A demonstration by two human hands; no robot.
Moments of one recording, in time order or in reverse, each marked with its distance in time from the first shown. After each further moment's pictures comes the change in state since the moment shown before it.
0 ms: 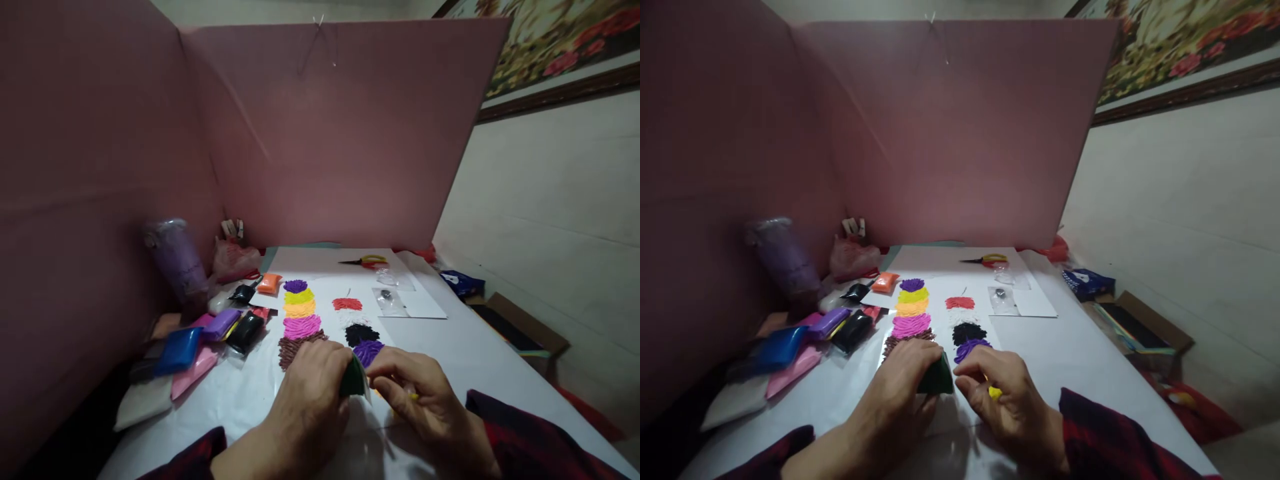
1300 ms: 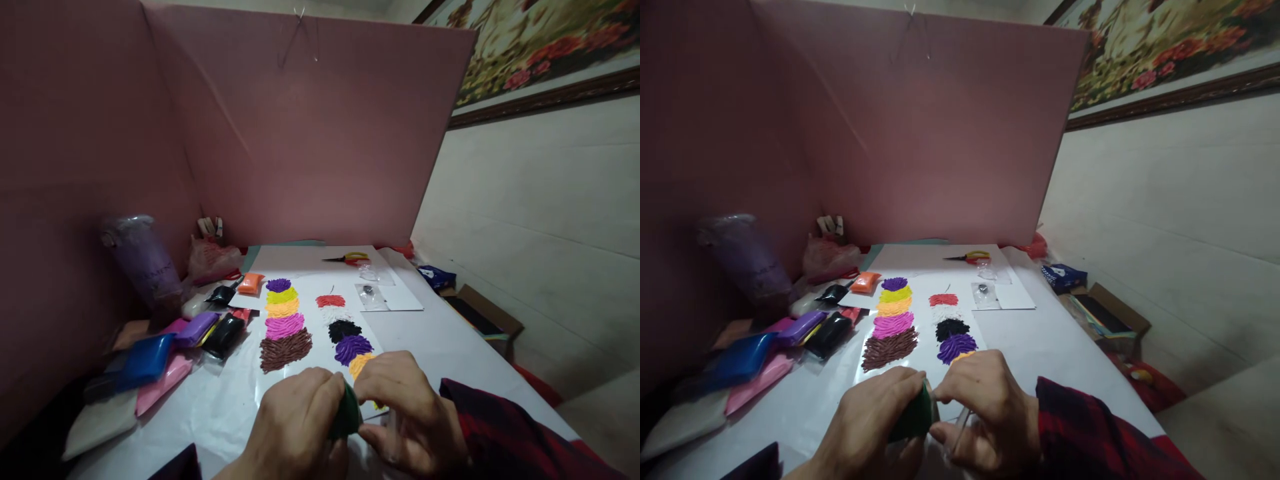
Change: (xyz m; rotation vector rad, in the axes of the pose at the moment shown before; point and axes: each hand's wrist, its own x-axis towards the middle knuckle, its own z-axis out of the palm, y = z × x) left_hand -0.002 0.011 -0.002 -0.001 0.097 0.232; right_hand -0.010 -0.006 -0.003 -0.220 0.022 -0.298
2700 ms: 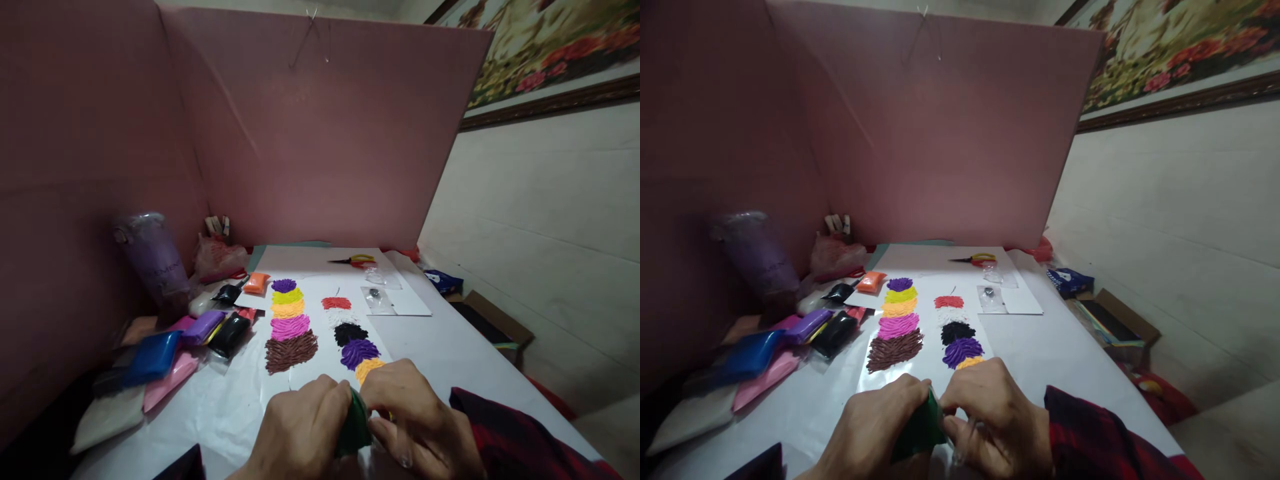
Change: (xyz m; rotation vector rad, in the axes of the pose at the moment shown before) left_hand -0.013 -0.002 0.011 0.079 0.006 -0.094; right_hand 0.000 -0.005 -0.004 0.138 -0.201 0.181
